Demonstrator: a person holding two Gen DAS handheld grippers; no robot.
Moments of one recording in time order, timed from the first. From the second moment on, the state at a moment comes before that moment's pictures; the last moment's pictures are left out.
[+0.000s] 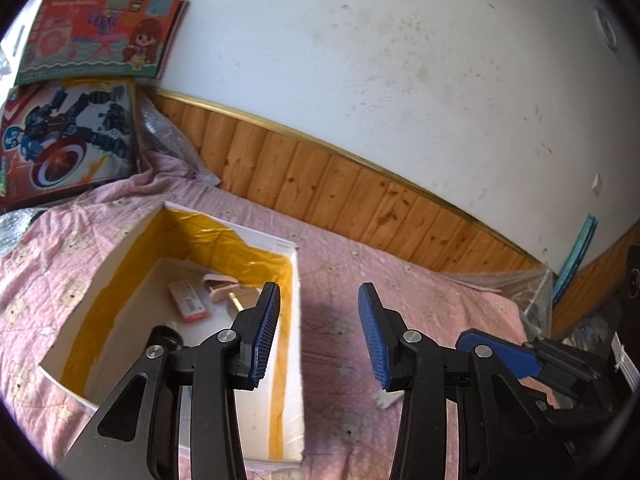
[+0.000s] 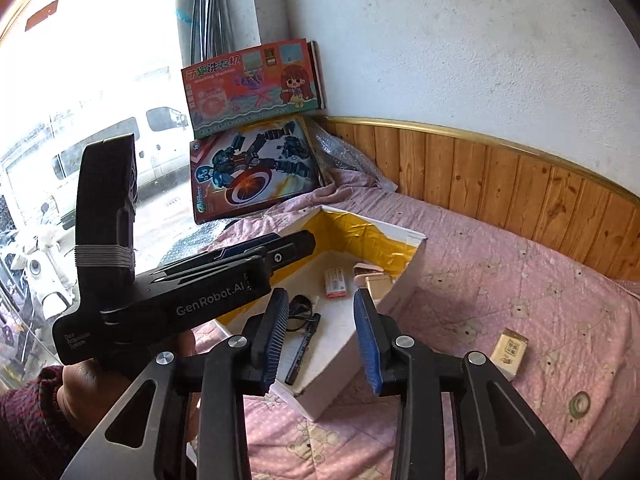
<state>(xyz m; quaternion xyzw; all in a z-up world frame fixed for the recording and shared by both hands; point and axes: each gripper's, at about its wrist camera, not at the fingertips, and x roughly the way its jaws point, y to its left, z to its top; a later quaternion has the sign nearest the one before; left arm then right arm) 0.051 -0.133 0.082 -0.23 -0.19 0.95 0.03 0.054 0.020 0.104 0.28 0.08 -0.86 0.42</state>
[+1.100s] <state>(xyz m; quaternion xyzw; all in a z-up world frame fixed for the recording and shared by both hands) -0.072 0.035 -0.093 -0.45 -0.06 0.87 0.18 -0.097 0.160 -0.089 0.50 0.05 -0.83 0.23</state>
